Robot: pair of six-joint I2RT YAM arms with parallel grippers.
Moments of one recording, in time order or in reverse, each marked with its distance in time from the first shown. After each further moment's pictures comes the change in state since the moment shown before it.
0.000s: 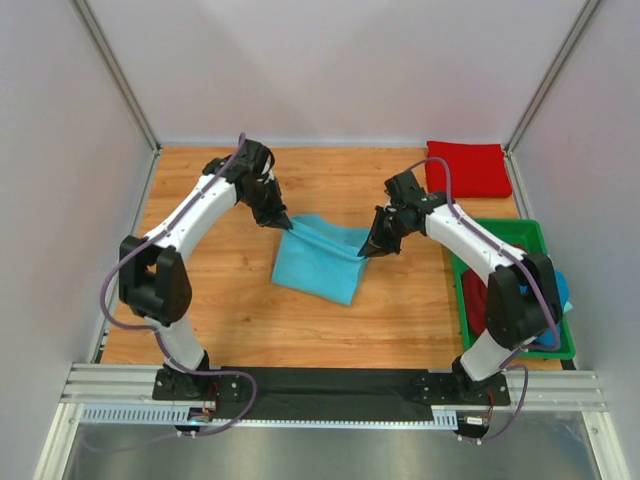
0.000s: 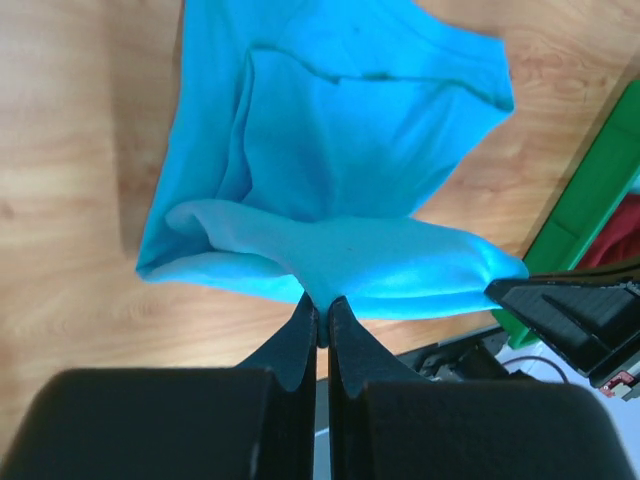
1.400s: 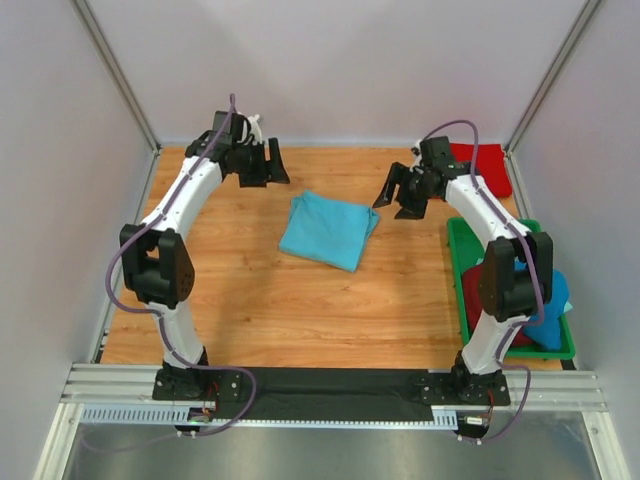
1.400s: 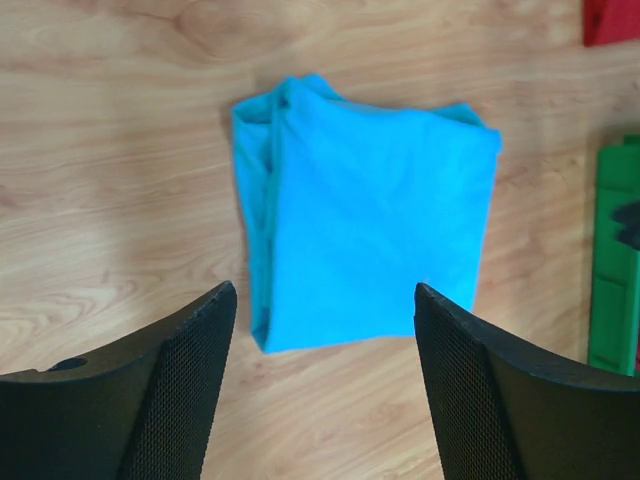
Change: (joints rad) left arm 0.155 0.216 0.275 0.199 0.062 0.401; right arm -0.272 0.230 0.327 0.014 -0.022 -0.252
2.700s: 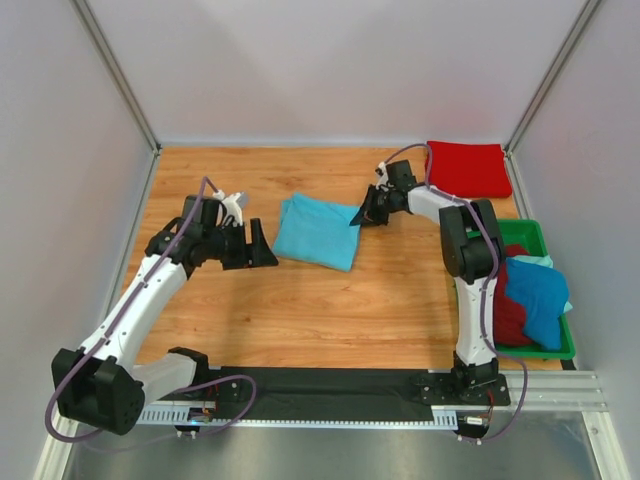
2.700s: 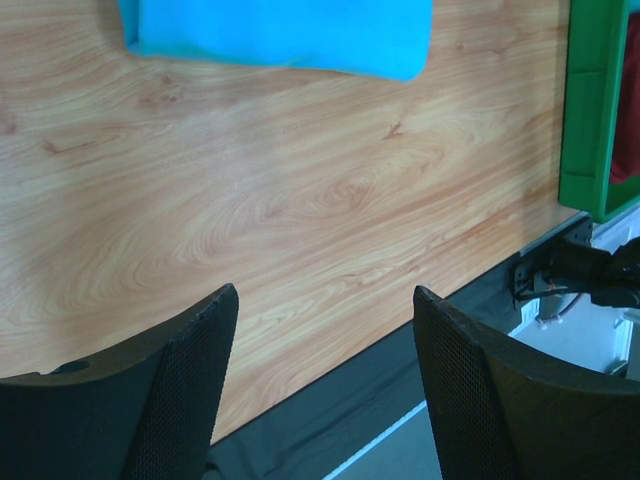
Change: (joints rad) left arm -0.049 -0.793 -0.828 0.005 0.127 -0.061; right arm 0.090 0.395 -0.018 0.436 -0.187 0.047
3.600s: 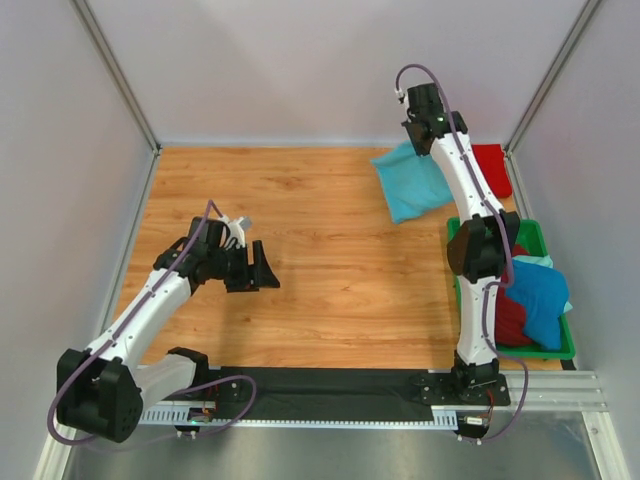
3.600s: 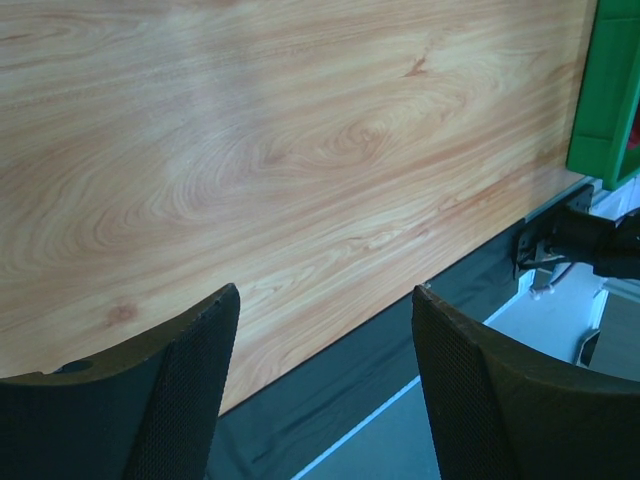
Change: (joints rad) left arm 0.000 -0.058 -0.209 0.075 0.068 -0.043; right arm -0.033 -0.002 0.784 -0.683 0.944 -0.791
